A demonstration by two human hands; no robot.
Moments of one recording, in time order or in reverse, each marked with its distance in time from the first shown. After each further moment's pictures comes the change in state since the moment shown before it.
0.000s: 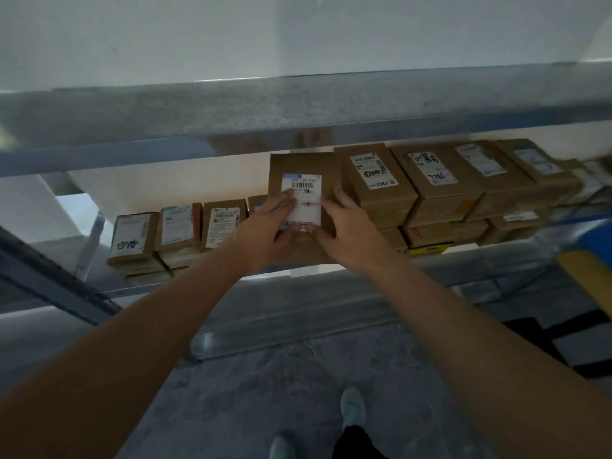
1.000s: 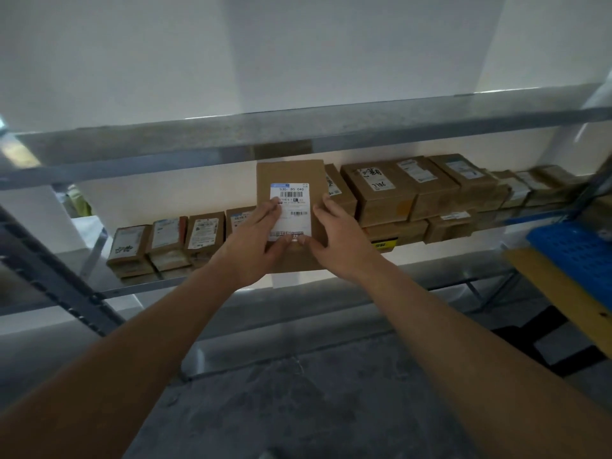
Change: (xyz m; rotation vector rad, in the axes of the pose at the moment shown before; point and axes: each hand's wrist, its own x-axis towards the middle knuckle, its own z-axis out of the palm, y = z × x) left_hand -0.074 0.146 0.002 0.091 0.086 -0.039; right_hand -0.142 0.004 -0.078 -0.007 0.101 -0.021
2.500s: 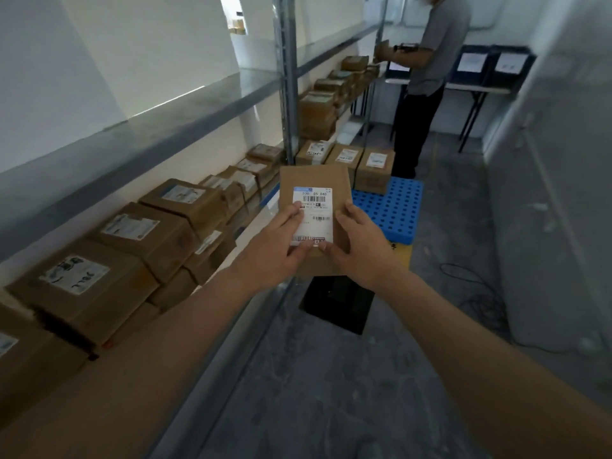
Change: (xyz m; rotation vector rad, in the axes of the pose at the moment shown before) left_hand 0.195 0.406 0.215 -0.280 -0.332 0.934; right_hand -0.208 0.273 -0.227 -0.231 0.526 0.881
